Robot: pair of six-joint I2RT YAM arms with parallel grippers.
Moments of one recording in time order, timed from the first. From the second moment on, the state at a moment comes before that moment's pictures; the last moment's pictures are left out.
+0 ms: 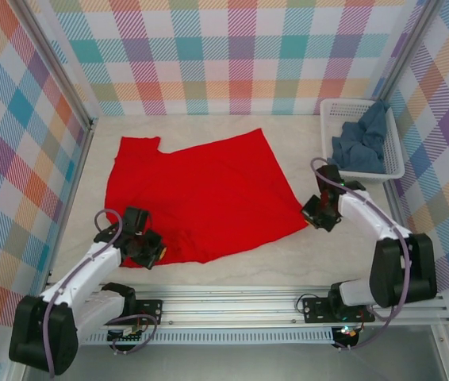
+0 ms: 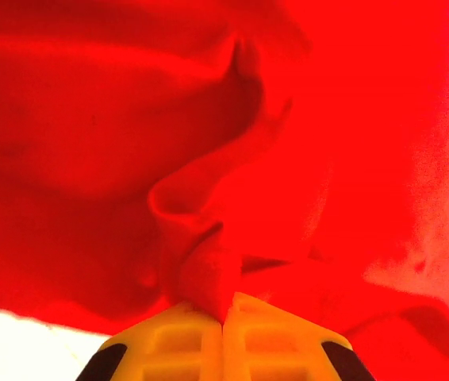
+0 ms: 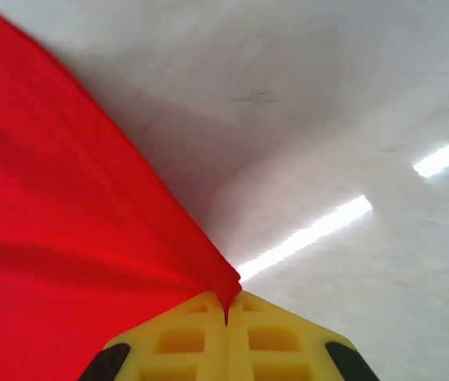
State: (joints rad) left arm -0.26 1.01 0.46 -0.68 0.24 -1.34; right arm 0.14 1.34 0.86 -0.88 -0.08 0.86
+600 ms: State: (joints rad) left arm -0.31 1.43 0.82 -0.66 0.11 -1.18; right arm 0.06 1.43 0.74 -0.91 -0.18 0.88
